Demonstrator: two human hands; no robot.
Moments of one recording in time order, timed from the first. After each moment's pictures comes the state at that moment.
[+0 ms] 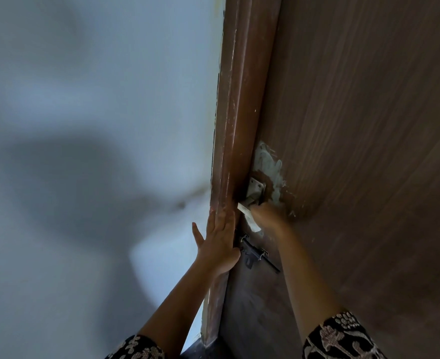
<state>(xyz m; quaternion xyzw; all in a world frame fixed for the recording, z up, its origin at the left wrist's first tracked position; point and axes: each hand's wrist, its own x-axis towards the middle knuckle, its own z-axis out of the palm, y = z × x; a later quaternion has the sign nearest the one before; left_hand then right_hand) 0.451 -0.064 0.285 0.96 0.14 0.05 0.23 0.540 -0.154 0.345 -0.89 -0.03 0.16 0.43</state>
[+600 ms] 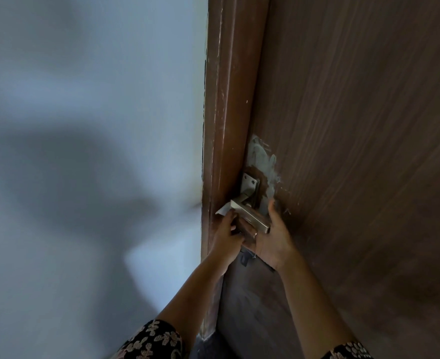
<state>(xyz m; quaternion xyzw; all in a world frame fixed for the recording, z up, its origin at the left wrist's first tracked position) 0.498 -0.082 0.253 0.71 0.16 0.11 0.68 0.547 -0.191 0.283 -0.49 -0.02 0.35 0.80</state>
